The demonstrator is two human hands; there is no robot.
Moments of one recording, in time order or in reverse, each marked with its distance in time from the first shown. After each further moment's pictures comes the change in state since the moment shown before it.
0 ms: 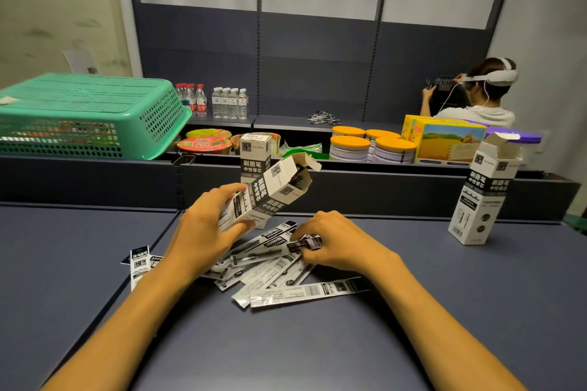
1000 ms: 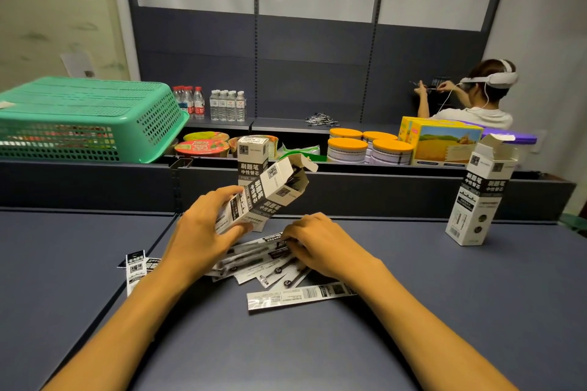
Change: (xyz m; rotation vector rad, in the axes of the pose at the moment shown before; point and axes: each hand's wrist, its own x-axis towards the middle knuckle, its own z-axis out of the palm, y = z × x) left_hand 0.000 0.000 -0.001 0.003 0.010 0.021; right_hand 0.006 -0.015 0.013 -0.148 0.160 -0.154
